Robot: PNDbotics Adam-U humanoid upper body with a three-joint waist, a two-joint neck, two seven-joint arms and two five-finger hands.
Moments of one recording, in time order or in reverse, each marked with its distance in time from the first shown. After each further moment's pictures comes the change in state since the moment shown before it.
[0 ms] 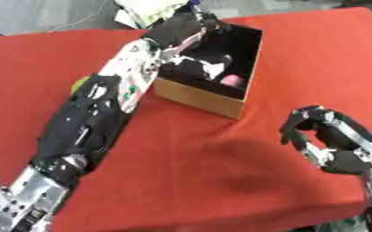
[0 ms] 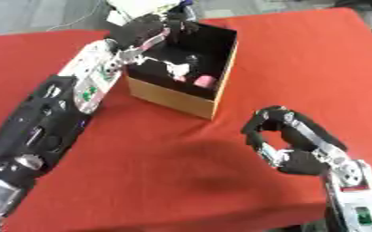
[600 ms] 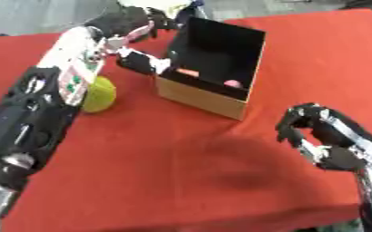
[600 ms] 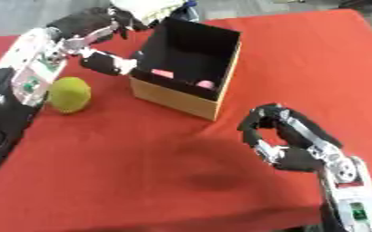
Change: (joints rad) left arm 0.089 0.281 0.028 -0.151 0.082 0.004 -0.255; right arm 0.002 0.000 -0.013 0.001 0.002 0.005 -0.014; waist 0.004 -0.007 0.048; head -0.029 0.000
